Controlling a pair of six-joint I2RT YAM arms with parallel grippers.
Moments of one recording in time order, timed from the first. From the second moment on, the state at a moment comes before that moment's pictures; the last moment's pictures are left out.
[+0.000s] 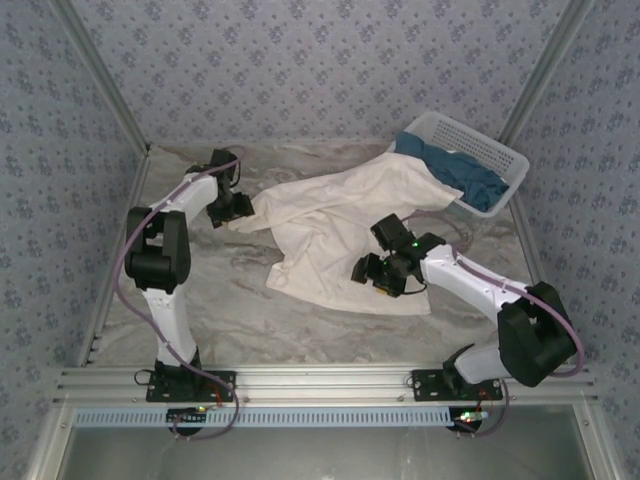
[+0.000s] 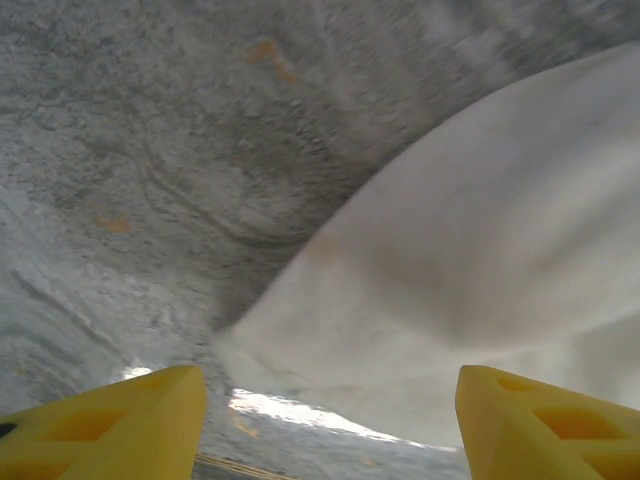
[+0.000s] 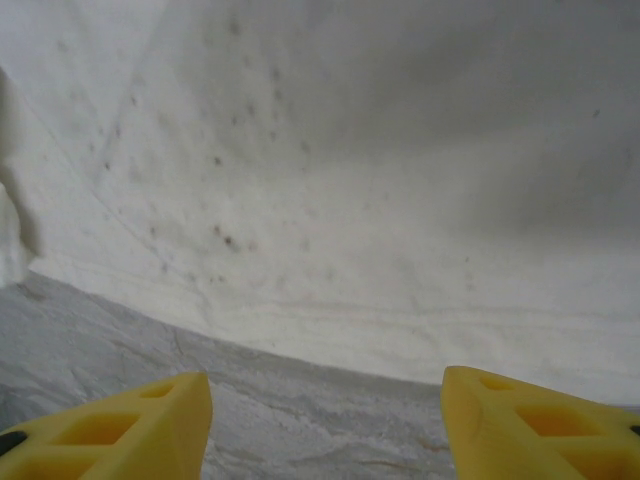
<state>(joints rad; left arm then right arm) -0.17 2.04 1.56 -0.83 -0.02 -0.48 0.59 1.40 0.88 -0.71 -0.24 0.87</state>
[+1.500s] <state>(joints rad) 0.03 1.85 1.36 -0.88 0.12 -0.61 1.21 2.06 1.66 -0.84 -0.04 0.56</state>
